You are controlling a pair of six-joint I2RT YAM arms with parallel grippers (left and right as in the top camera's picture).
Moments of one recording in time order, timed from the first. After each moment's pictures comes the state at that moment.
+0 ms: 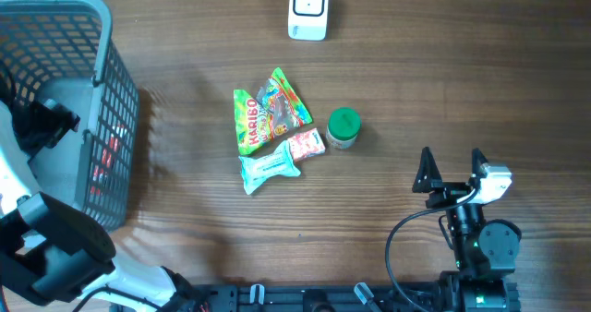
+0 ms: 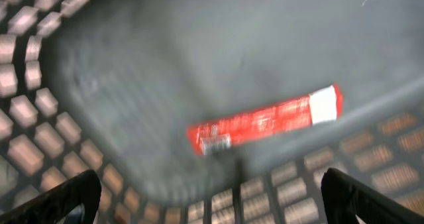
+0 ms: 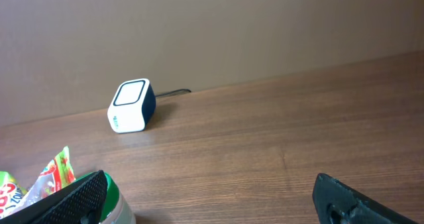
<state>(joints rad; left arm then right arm) 0.63 1.79 1.63 -1.30 -0.12 -0.34 -0.01 0.06 0.01 0.00 -0.07 0.21</state>
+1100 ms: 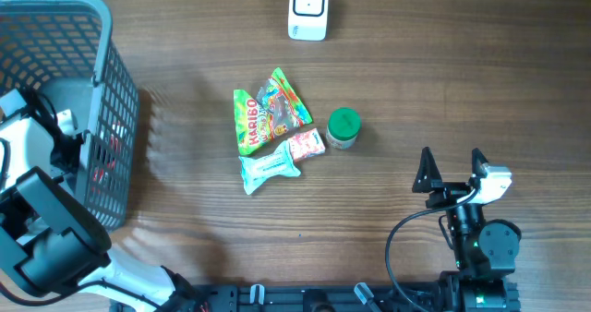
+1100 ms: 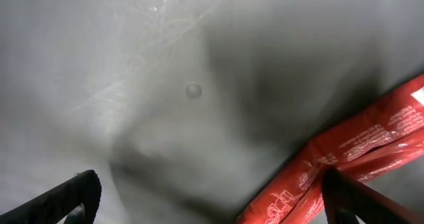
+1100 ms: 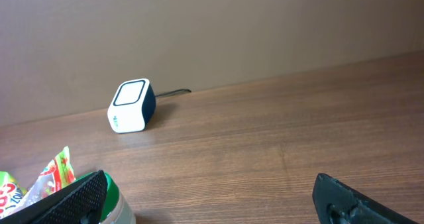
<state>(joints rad) 0.63 1.84 1.23 -0.83 -0.07 0.20 -0.01 0.06 0.01 0.00 -0.07 0.21</state>
